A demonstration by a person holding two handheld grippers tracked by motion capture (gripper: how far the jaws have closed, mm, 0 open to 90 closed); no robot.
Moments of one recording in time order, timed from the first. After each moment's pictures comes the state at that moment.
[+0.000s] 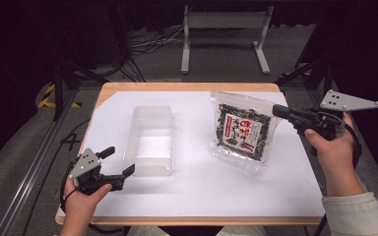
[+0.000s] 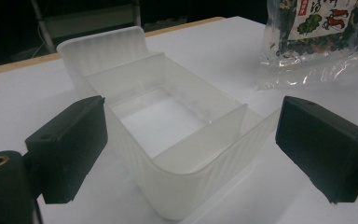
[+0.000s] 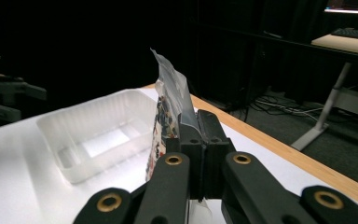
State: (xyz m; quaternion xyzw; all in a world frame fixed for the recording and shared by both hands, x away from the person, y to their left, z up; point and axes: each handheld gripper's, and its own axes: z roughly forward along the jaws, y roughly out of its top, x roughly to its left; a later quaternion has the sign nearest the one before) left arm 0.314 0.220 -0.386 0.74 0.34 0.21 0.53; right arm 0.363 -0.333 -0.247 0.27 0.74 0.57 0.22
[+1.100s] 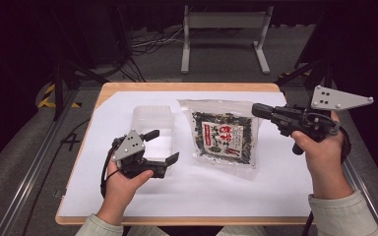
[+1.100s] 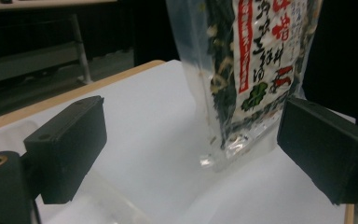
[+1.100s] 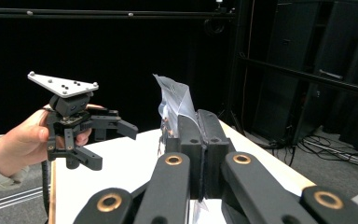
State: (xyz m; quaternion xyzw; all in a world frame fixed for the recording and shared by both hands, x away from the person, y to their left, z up) left arm 0.337 0.118 -0.342 0.74 0.25 0.17 0.60; right arm 0.342 -0.278 -0.216 0.18 0.74 0.62 0.19
